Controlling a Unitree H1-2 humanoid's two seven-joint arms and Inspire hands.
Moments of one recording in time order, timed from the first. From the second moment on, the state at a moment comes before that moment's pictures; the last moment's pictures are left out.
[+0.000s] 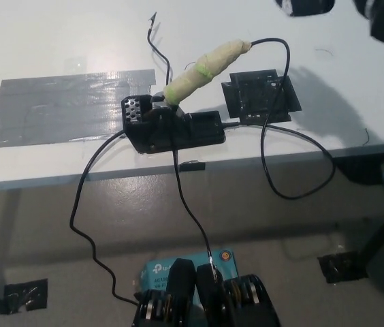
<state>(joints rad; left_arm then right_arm) 0.19 0.56 -0.12 -0.03 0.06 0.42 -0.33 -1.20 -0.51 0.54 0.18 -0.46 0.32 0.52</state>
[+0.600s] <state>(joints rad) 0.17 0.56 -0.15 -0.05 0.09 0.44 -0.34 -1.21 -0.40 0.66 0.40 -0.61 0.21 0.55</state>
